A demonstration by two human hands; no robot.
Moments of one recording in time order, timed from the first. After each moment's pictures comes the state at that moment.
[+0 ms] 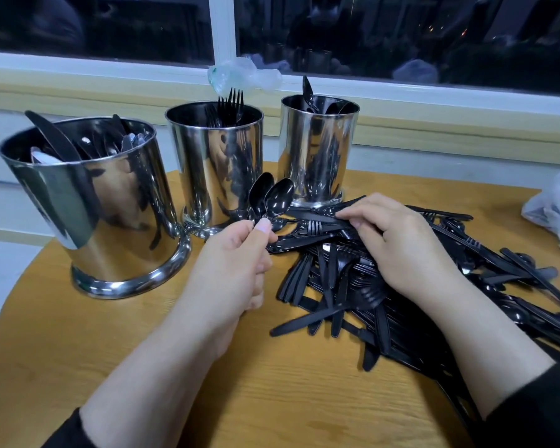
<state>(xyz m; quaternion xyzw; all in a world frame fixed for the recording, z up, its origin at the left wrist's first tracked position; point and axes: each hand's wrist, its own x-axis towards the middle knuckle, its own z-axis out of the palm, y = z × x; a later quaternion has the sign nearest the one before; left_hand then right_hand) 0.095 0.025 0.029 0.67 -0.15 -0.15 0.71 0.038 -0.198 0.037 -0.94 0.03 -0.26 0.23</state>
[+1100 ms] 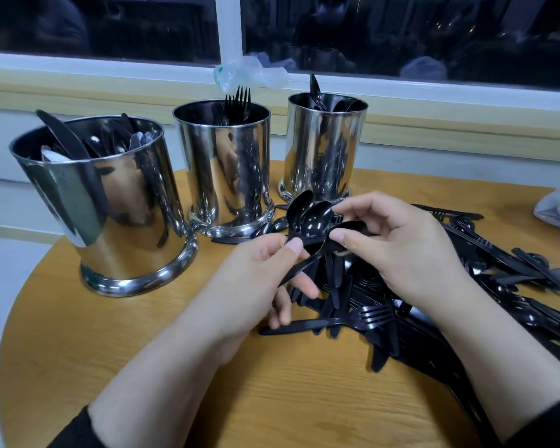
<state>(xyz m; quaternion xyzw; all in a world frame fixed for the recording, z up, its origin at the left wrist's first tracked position) 0.086 0.026 0.037 0.70 -0.19 -0.26 0.64 0.028 -0.170 0.047 -0.84 0.01 -0.24 0.48</state>
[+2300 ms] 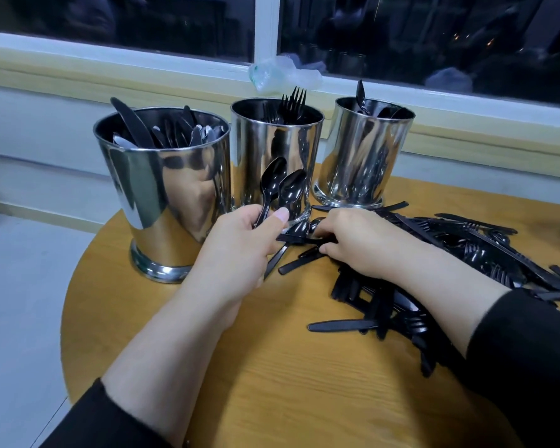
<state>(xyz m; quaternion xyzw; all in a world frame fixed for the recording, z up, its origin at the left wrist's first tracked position) 0.129 0.076 0.033 0.70 -0.15 -0.11 0.68 0.117 -0.129 0.045 -1.00 -0.01 0.02 0.01</state>
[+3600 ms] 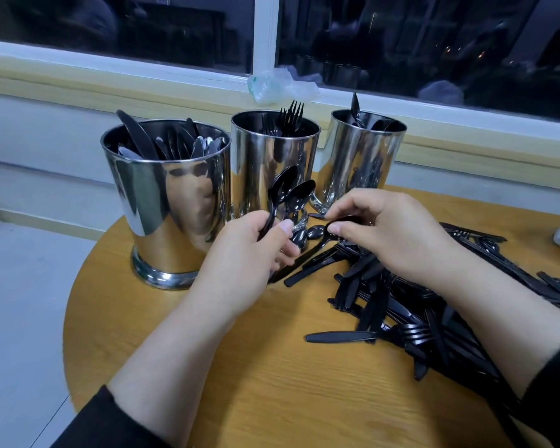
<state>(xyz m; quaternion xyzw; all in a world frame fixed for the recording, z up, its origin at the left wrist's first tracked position) 0.126 0.074 0.040 0.77 -0.20 -0.05 0.60 0.073 -0.135 0.082 -0.95 -0.03 -0.14 0.28</state>
